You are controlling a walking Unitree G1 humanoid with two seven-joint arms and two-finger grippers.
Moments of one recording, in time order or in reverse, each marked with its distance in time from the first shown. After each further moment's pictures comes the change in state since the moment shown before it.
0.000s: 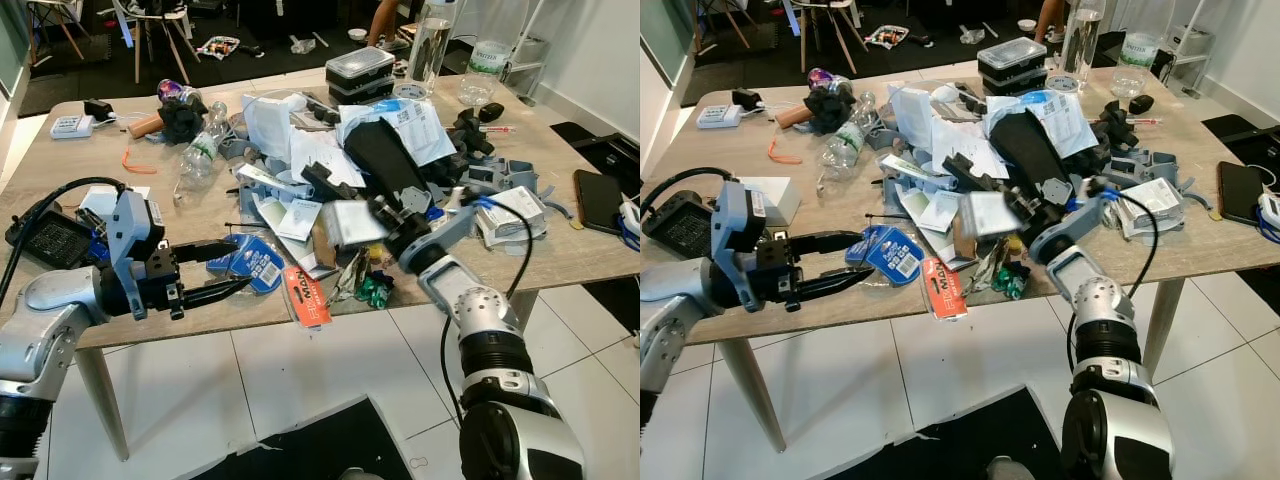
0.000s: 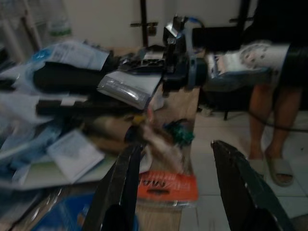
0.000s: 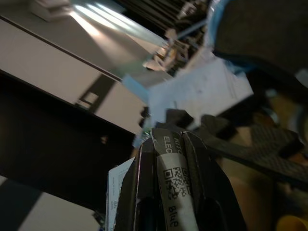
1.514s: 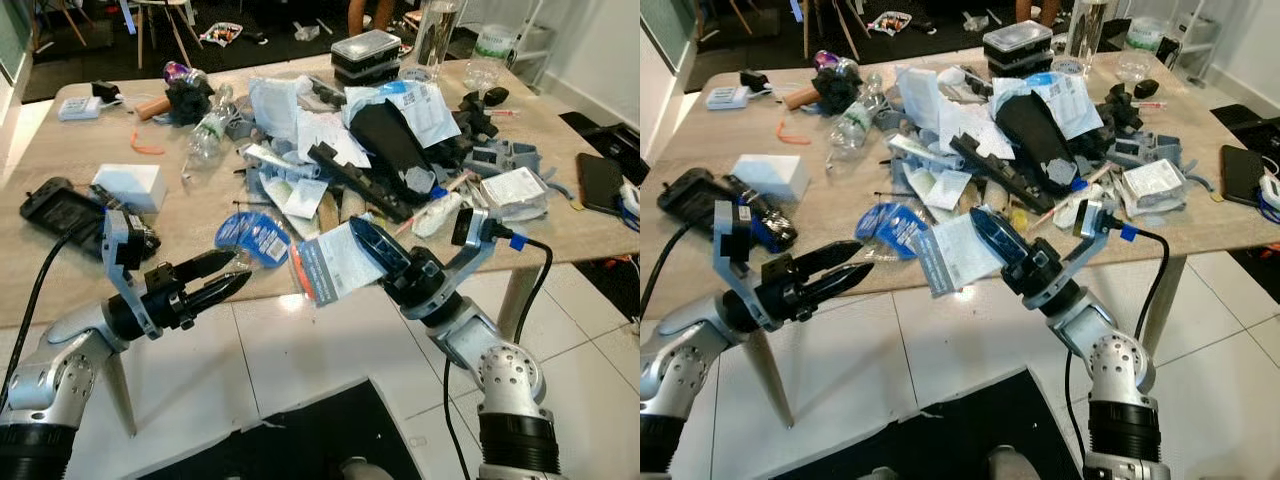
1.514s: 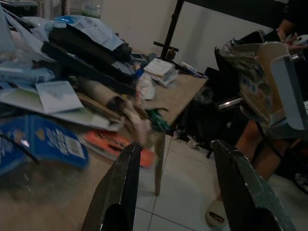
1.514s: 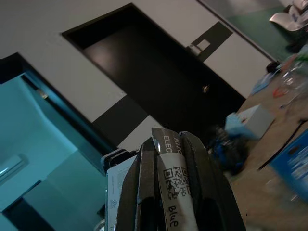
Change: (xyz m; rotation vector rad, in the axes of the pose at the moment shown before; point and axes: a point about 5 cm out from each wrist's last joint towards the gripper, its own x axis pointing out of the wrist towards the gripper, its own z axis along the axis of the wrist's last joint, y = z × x) left arm -0.012 -0.008 -0.041 -0.313 -0.135 0.169; right arm -0.055 0.053 -0.038 0.034 0.193 0.536
